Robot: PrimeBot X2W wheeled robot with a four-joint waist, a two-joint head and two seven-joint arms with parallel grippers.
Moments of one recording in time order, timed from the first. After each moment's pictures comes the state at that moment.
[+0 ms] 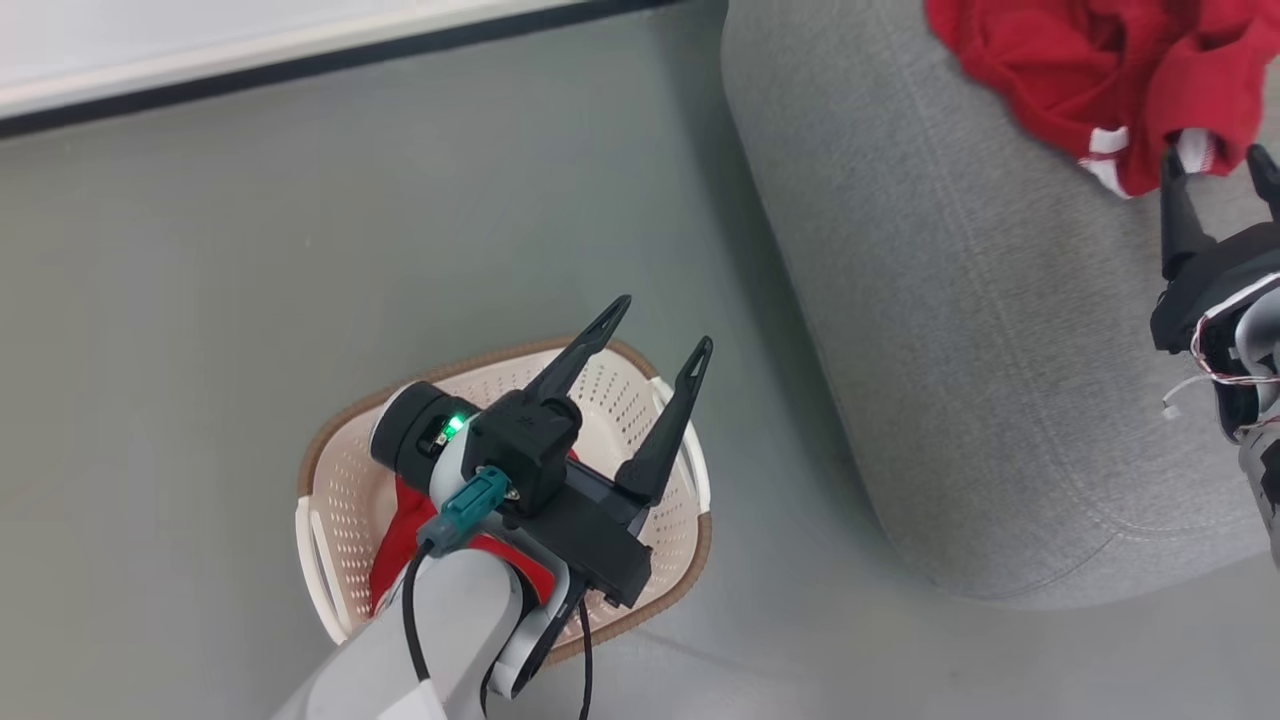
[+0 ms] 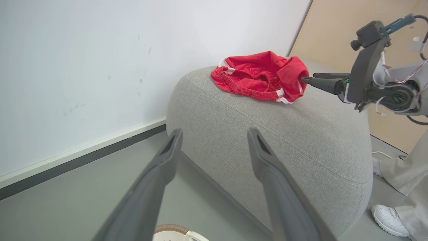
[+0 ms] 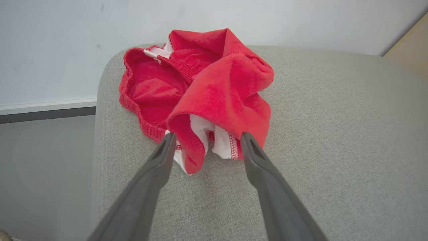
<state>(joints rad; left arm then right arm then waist) -0.56 0.17 -0.72 0.19 -0.48 0.08 -0.15 -1.05 -0.34 0.28 1.20 0.30 0.11 -0.25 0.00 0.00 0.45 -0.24</state>
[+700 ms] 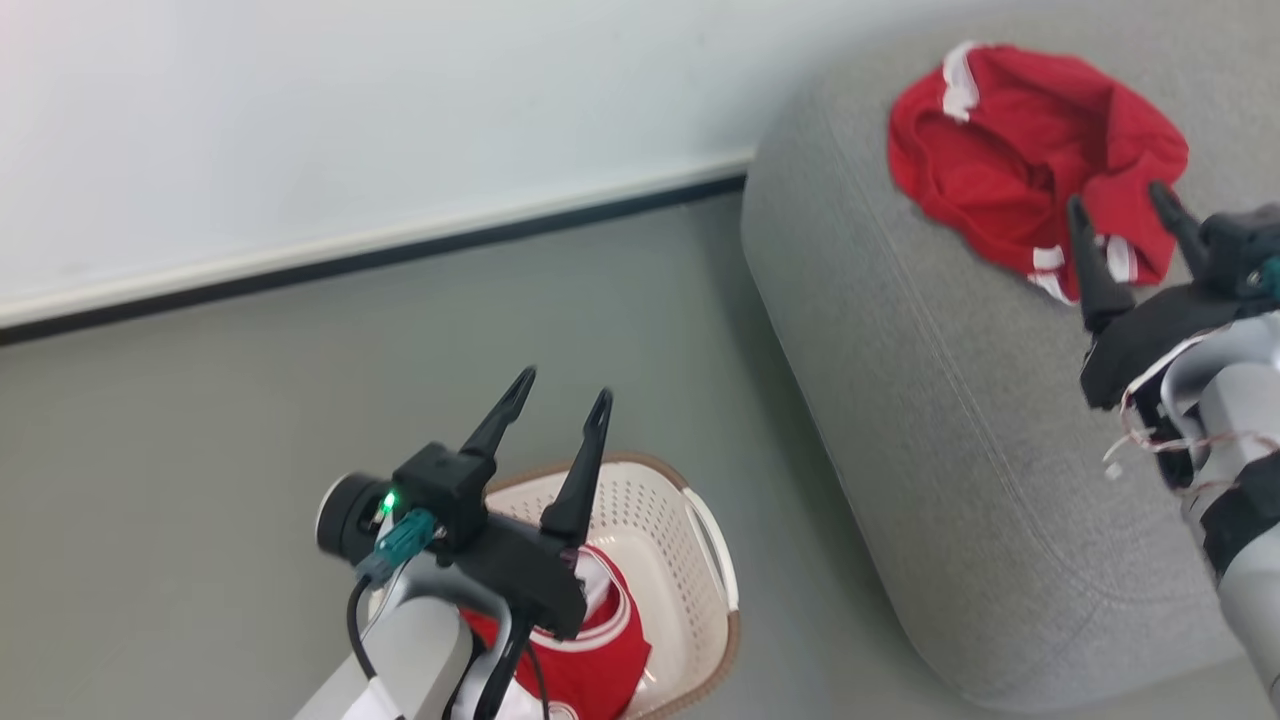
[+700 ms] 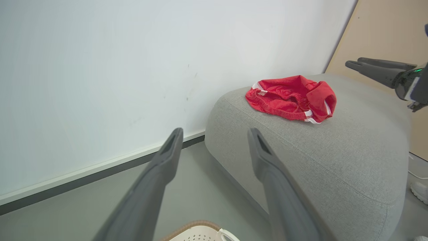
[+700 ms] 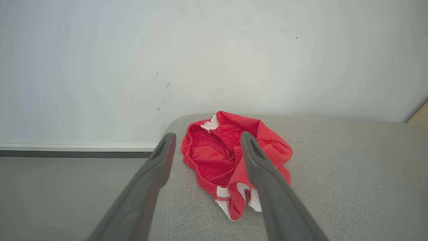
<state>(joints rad) -0.48 0.16 -0.64 0.34 -0.55 0.08 -0.23 -0.91 -0.32 0.33 0.99 0.26 0.12 -0.25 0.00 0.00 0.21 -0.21</state>
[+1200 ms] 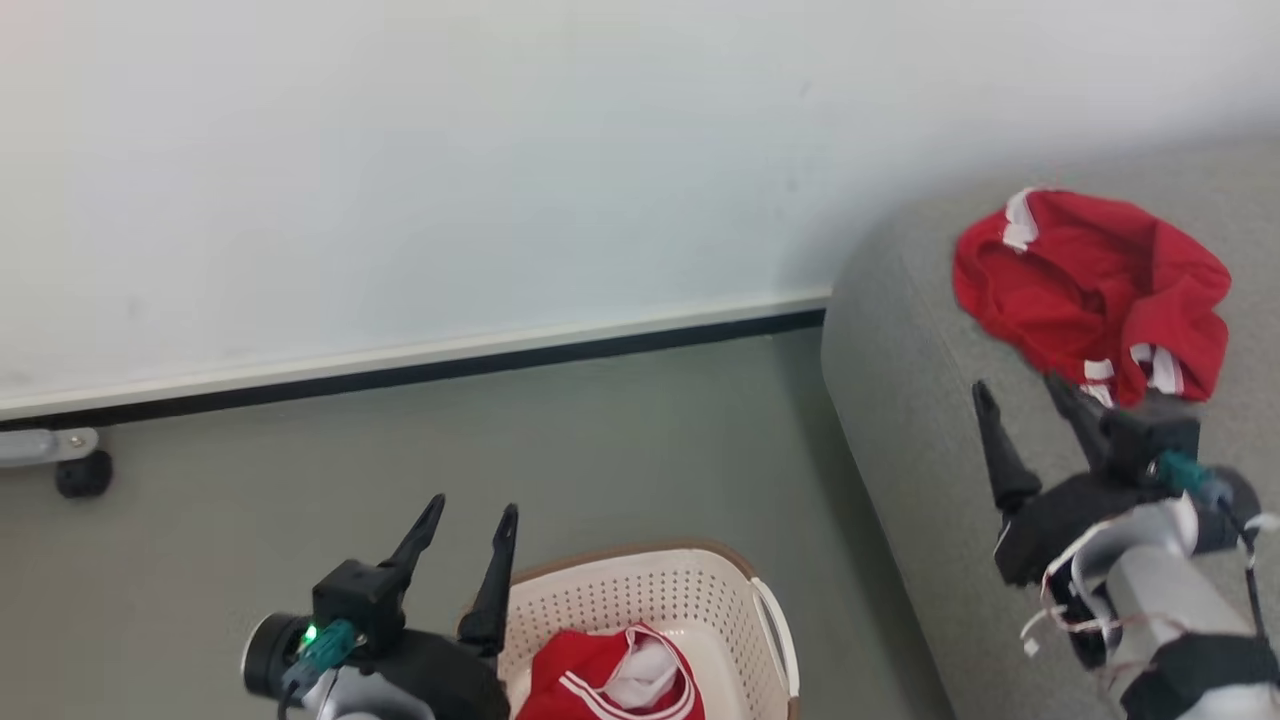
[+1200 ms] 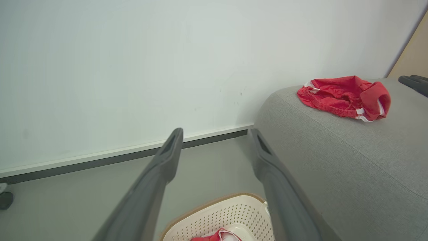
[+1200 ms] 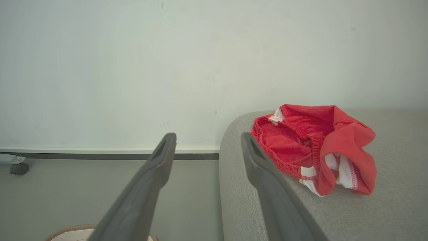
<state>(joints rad) -0.27 0.22 -0.55 0.36 -0.57 0.11 -0.24 -0.57 -0.23 0.30 0.79 0.31 0.10 -0.25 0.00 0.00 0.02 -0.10</state>
